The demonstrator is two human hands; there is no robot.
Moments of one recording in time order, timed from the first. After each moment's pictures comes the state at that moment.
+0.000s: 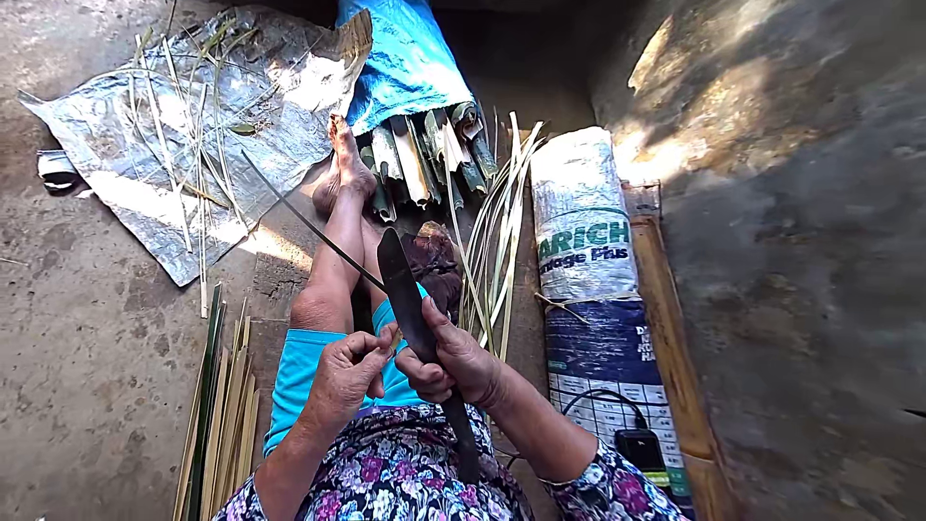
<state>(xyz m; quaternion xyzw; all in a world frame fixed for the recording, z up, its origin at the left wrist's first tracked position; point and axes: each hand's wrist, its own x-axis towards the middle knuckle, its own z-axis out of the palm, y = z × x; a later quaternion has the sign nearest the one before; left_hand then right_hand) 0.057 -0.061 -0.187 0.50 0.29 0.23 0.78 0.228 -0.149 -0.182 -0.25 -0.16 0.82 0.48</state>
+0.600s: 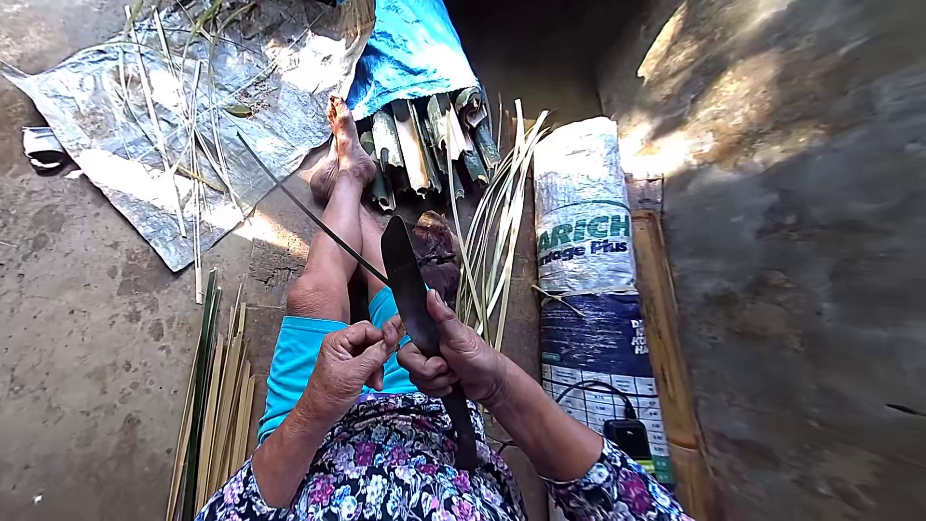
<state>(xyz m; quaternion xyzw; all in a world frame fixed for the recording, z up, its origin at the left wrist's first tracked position) 0.057 -0.064 -0.194 0.48 0.21 0.24 0.81 0.228 -0.157 -0.177 -0.27 -0.15 0.81 0.49</state>
